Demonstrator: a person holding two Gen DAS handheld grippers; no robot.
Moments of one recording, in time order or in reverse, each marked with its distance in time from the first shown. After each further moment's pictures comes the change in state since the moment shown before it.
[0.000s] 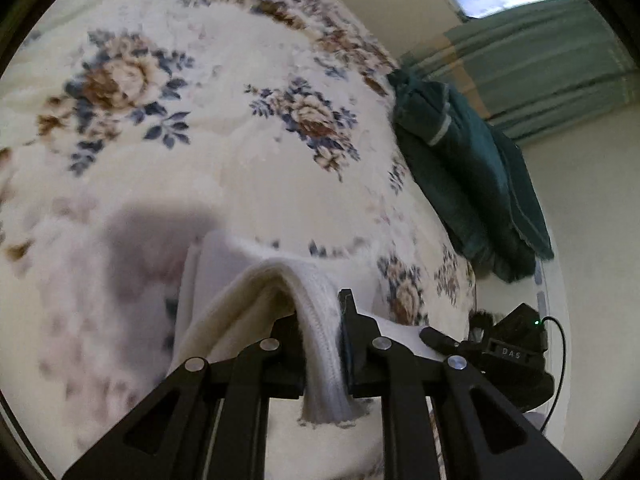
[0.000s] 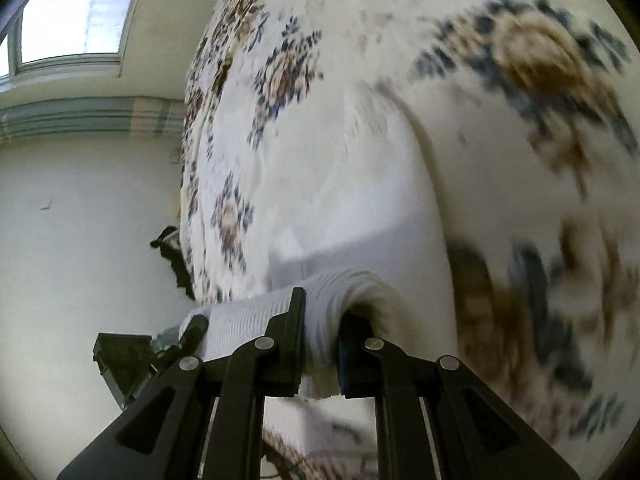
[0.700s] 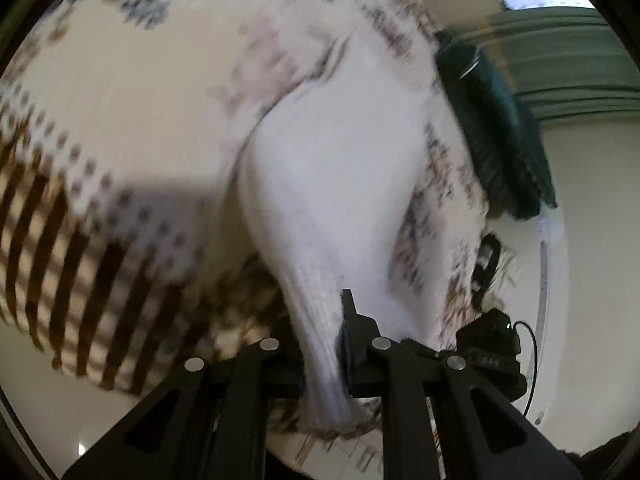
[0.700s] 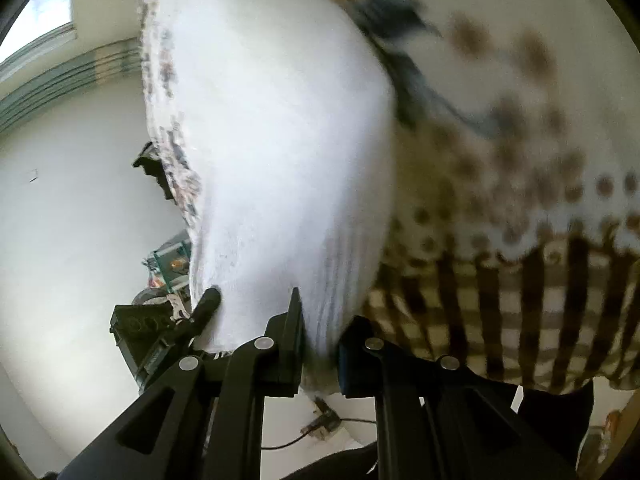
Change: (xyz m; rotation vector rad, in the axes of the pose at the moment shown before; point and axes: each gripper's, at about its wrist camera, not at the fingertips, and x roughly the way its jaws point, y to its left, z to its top) left arm -0.177 0.057 -0.285 -0.119 0.094 0.076; right arm -0.018 -0.115 -0.359 0.136 0.311 0.067
